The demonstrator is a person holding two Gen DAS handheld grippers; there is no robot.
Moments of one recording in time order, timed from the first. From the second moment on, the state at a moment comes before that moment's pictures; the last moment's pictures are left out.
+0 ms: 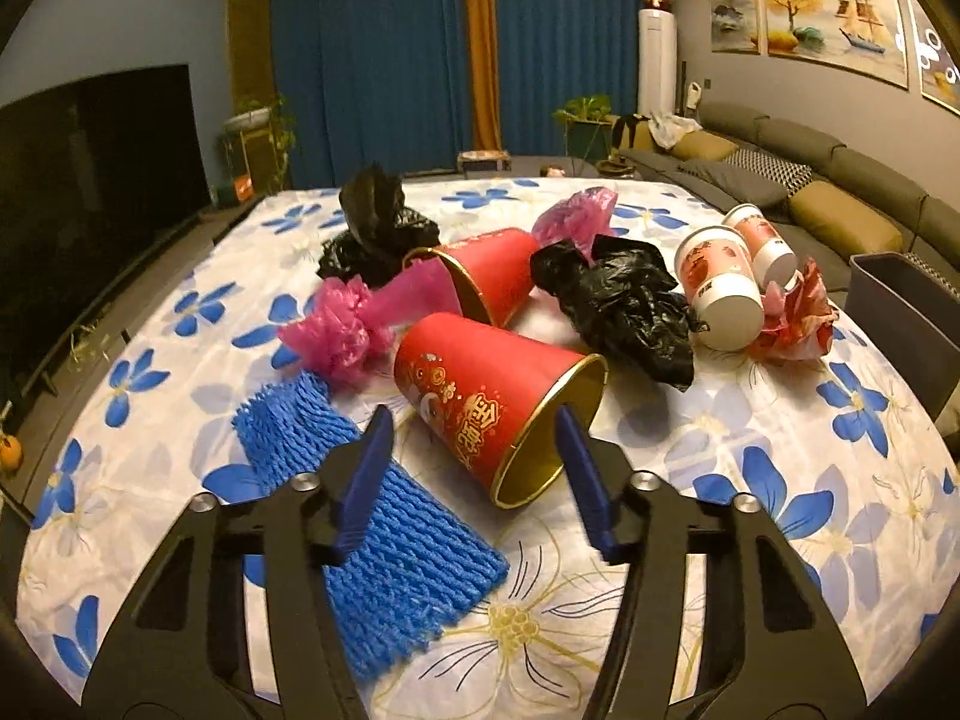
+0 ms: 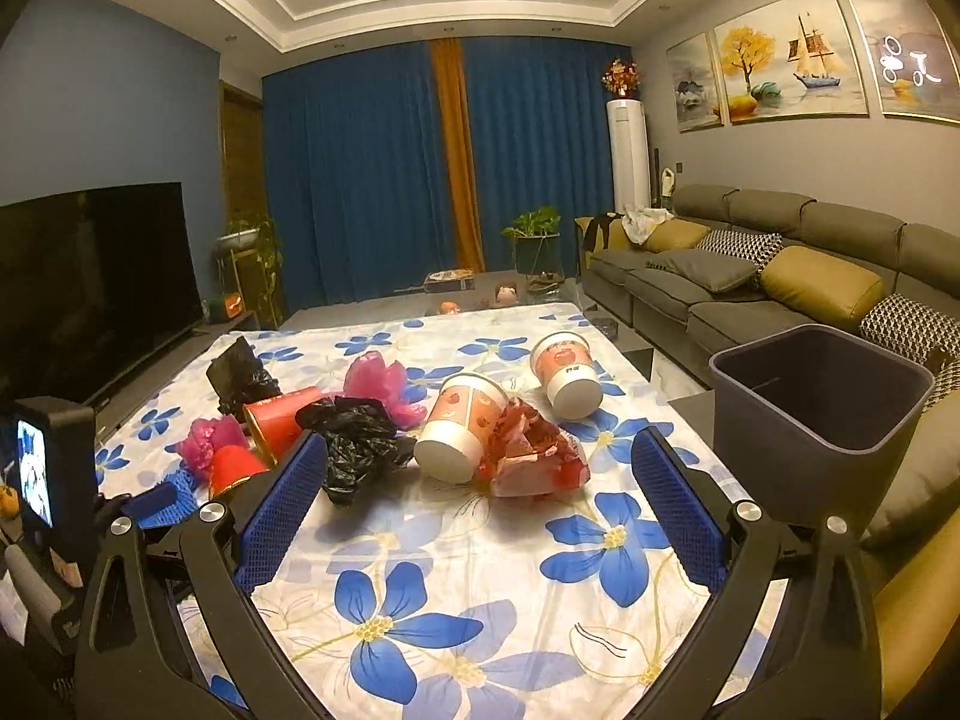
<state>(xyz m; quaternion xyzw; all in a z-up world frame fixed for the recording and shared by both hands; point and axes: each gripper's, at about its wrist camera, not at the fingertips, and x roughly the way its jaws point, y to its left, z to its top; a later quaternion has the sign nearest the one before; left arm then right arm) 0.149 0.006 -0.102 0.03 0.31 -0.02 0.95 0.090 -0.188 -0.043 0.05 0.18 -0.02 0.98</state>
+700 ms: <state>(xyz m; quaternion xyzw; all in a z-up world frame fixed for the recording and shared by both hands) 0.124 0.052 -0.069 -0.06 0.27 -0.05 0.96 0.149 -0.134 -0.064 0.01 0.23 0.03 0.97</state>
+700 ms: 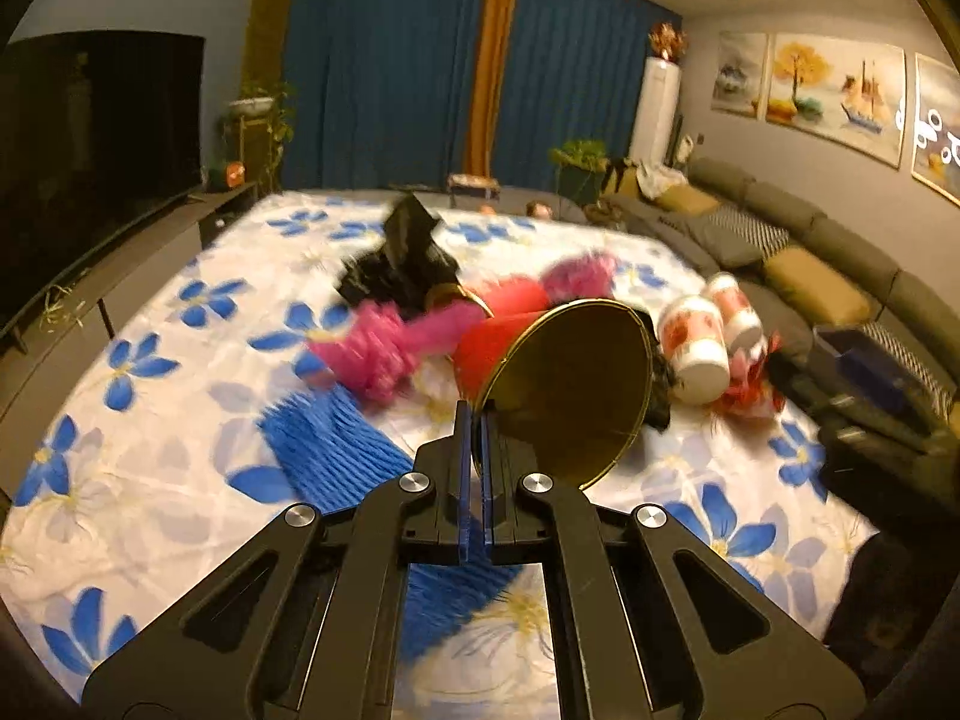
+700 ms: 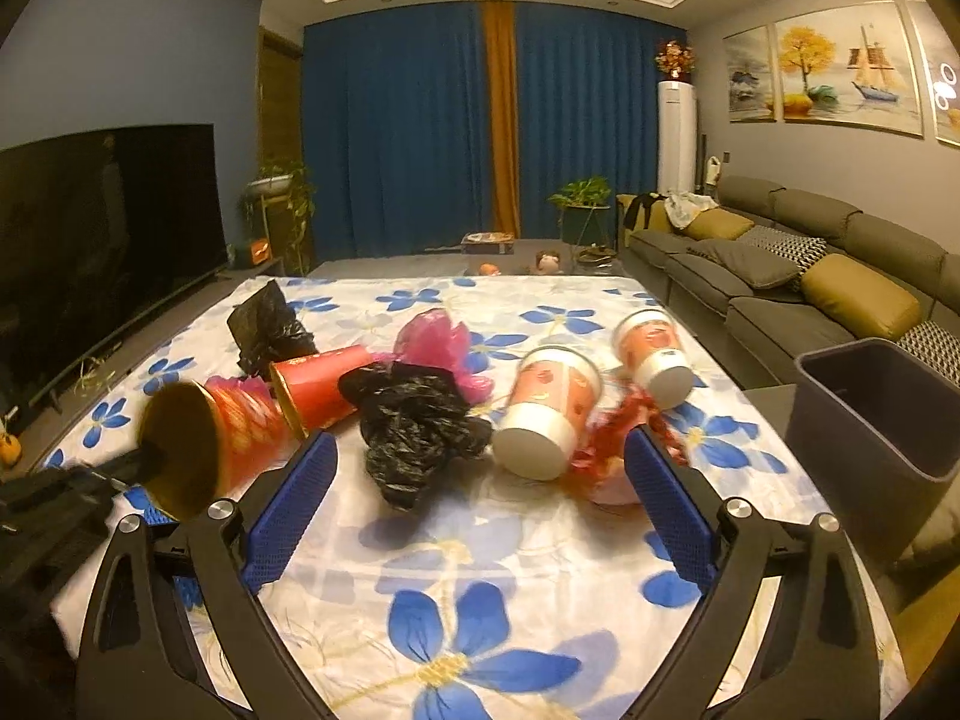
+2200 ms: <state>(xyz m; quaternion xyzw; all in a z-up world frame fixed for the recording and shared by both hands) 0.125 0.085 -0.042 -0.09 0.24 -0.03 0.97 0.182 -0.111 -0.071 -0.01 0.27 0.11 0.96</state>
